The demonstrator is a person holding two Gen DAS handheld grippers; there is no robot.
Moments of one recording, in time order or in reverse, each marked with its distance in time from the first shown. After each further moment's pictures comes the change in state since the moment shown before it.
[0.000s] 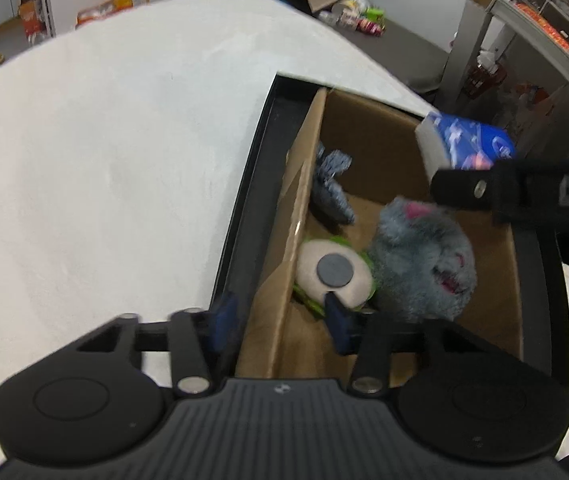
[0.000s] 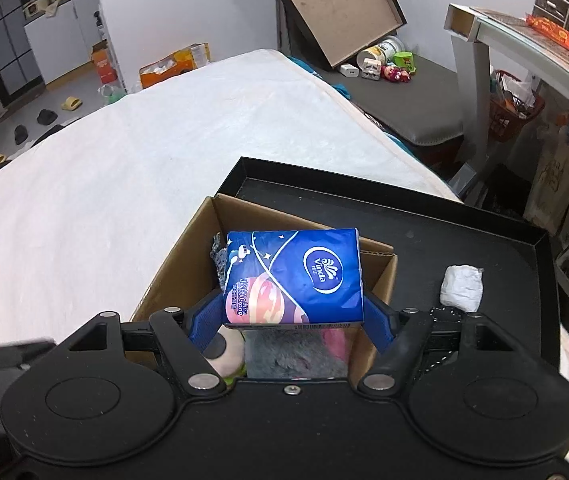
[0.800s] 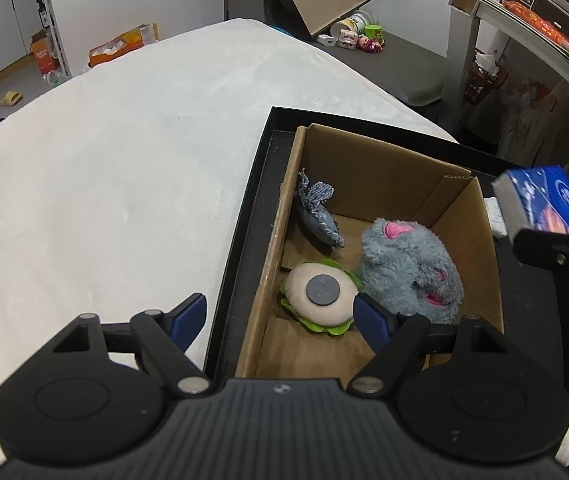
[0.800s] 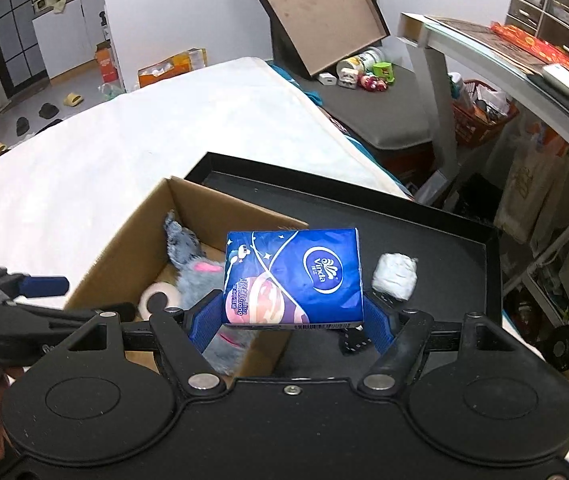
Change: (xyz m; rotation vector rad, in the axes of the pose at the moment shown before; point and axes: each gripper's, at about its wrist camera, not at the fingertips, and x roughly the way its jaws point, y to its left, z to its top) left arm -0.025 -0.028 0.002 0.060 -0.068 0.097; right arm -0.036 -0.050 -0.020 -0.063 -0.031 -0.009
